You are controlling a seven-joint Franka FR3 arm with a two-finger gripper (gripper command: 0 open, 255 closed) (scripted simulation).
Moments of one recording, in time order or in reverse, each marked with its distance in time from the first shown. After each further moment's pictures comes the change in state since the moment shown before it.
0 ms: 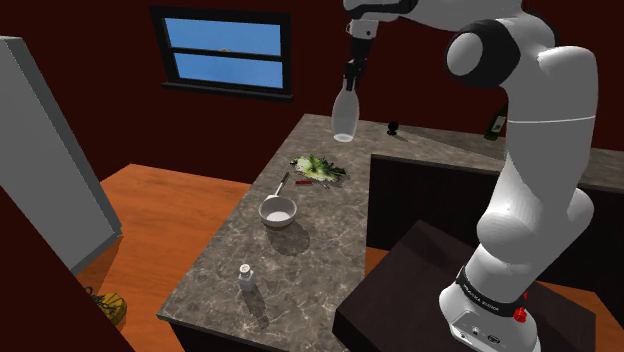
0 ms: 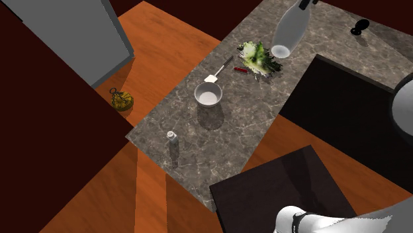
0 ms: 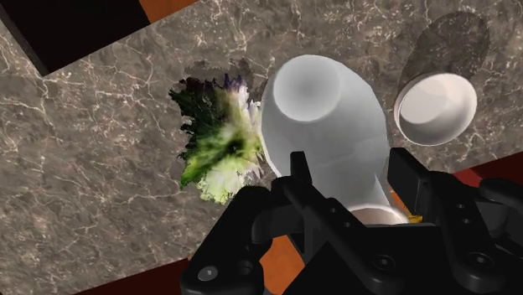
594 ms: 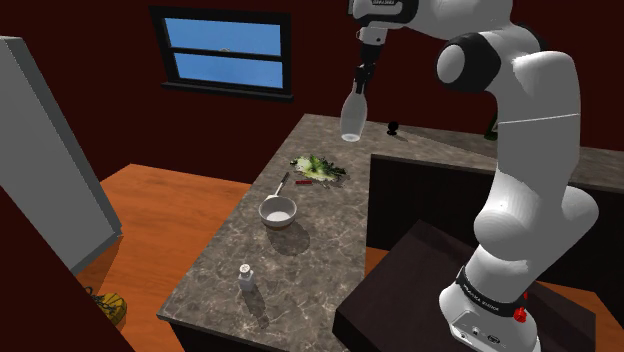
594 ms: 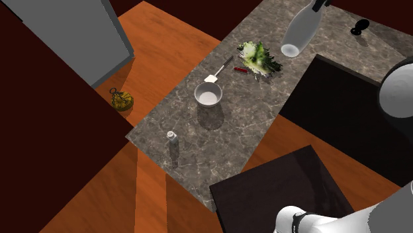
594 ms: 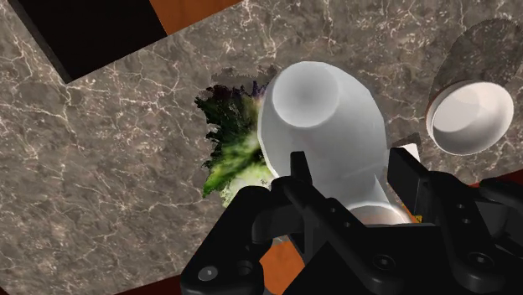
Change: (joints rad) arm -0.078 0.100 -0.023 0.099 0.024 -0.006 -0.096
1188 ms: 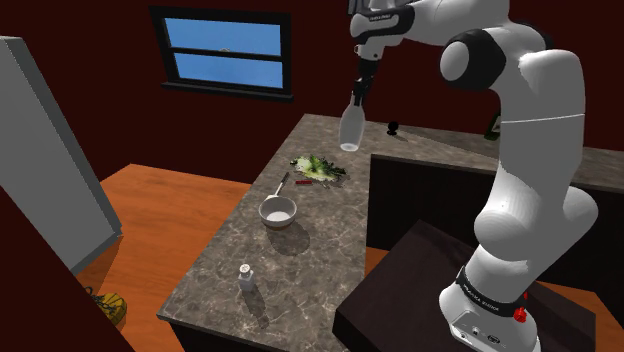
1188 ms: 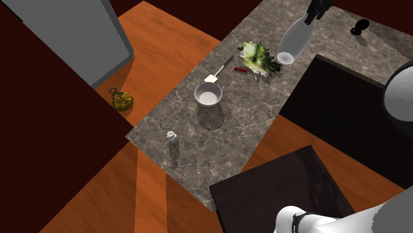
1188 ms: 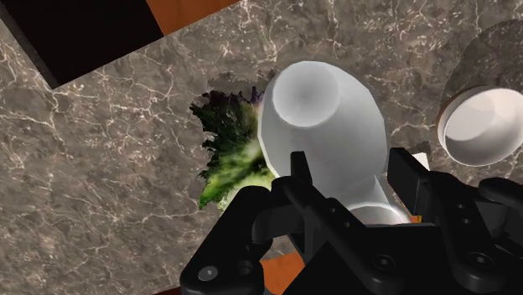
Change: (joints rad) arm 0.008 -0.028 0.000 -0.169 -0.002 0.140 -0.007
